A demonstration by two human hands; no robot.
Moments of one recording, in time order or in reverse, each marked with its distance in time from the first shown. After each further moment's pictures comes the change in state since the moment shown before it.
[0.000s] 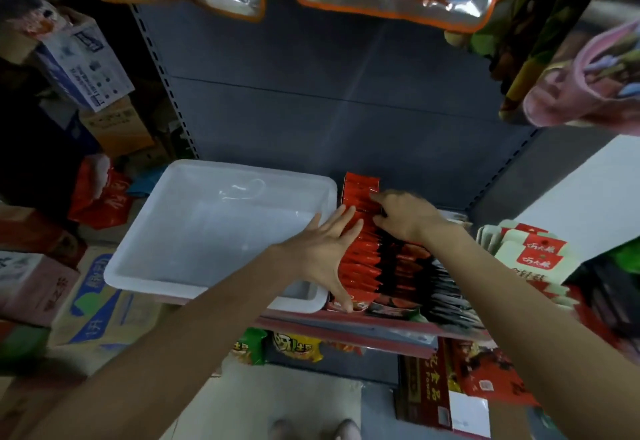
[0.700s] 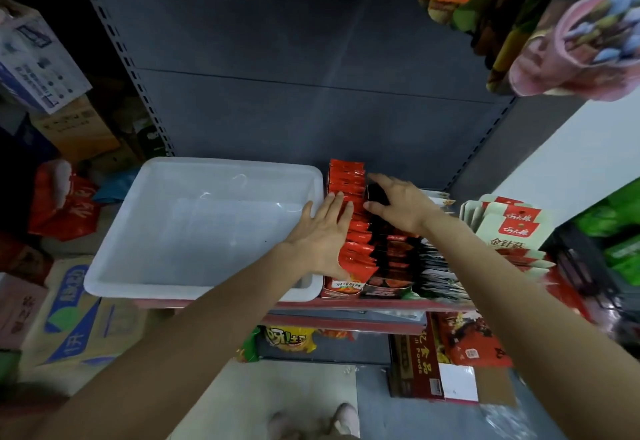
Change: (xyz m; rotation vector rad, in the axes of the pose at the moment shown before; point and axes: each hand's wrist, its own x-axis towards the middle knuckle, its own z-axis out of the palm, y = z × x) left_hand 0.007 0.014 0.008 0.115 0.144 -0.065; right_hand -0.017 0.012 0.019 0.251 0.101 0.084
